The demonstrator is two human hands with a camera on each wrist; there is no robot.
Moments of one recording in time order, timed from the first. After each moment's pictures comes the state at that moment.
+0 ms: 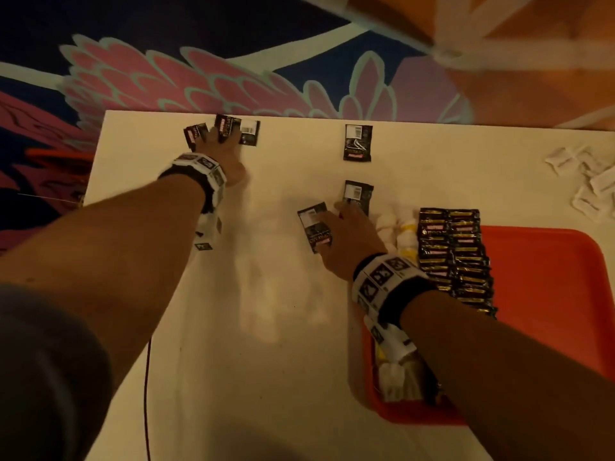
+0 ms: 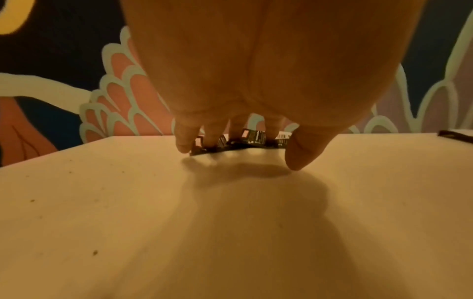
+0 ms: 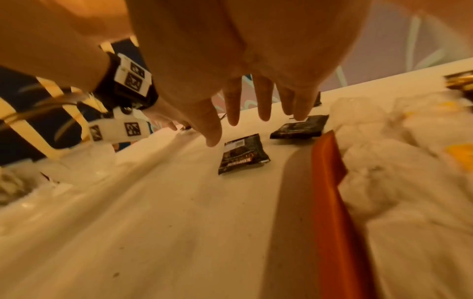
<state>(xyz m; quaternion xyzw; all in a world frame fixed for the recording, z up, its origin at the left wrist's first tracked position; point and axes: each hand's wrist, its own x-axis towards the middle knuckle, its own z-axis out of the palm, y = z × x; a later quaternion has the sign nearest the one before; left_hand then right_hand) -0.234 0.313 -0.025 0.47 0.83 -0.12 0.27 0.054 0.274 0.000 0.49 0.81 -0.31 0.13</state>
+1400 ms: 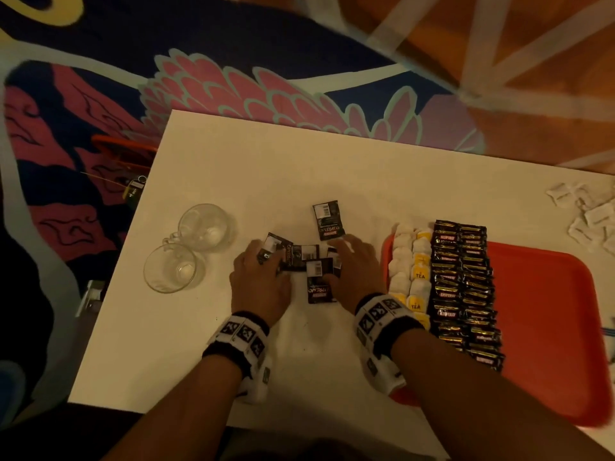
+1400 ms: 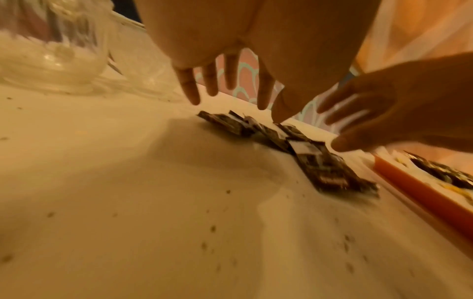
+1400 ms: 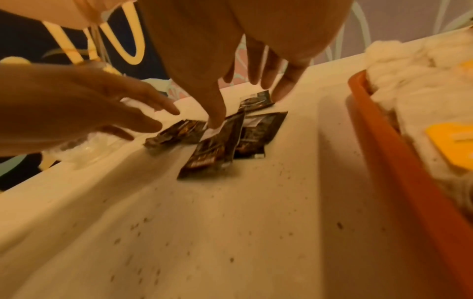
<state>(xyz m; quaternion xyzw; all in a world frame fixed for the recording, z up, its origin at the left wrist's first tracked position) -0.098 0.082 -0.022 0.44 0.86 0.16 0.22 0.051 0.199 -0.006 0.49 0.81 -0.30 0.07</state>
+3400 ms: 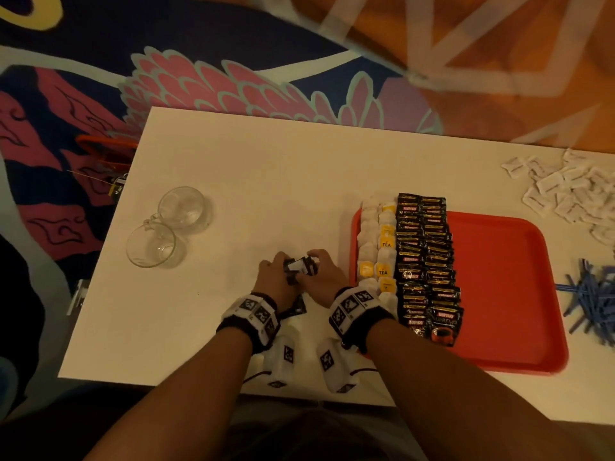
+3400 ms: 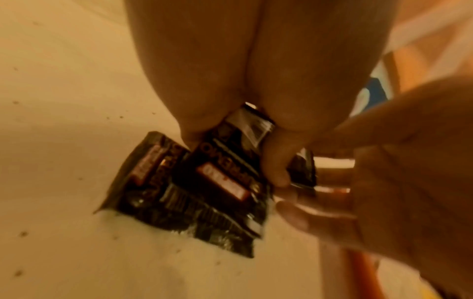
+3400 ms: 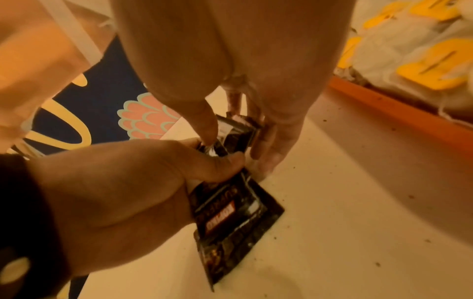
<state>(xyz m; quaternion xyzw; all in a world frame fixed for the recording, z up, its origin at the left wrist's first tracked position) -0.030 0.087 -0.019 0.36 0.81 0.15 0.43 0.080 0.147 -0.006 0.57 0.60 -0.57 0.02</state>
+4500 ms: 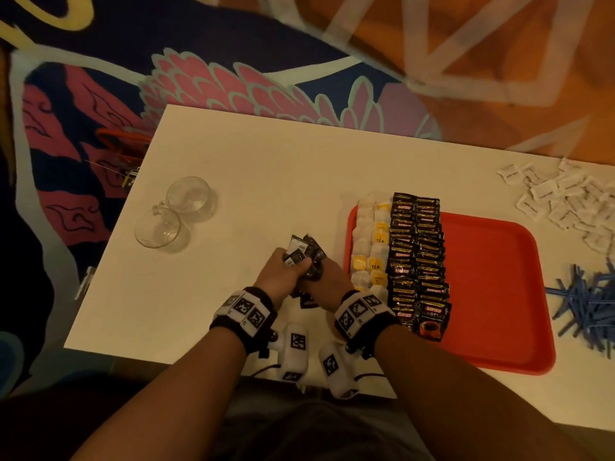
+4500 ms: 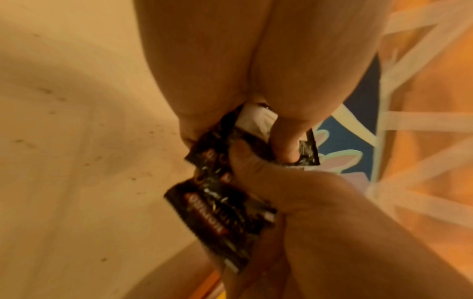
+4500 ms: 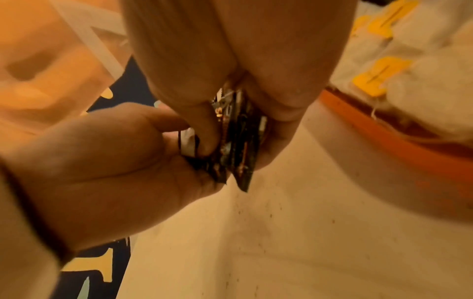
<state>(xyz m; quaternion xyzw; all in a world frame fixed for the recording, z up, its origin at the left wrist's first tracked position) 0.000 0.077 0.007 0.13 0.72 0.40 0.55 0.110 0.131 0.017 0.45 0.69 -0.57 -0.01</state>
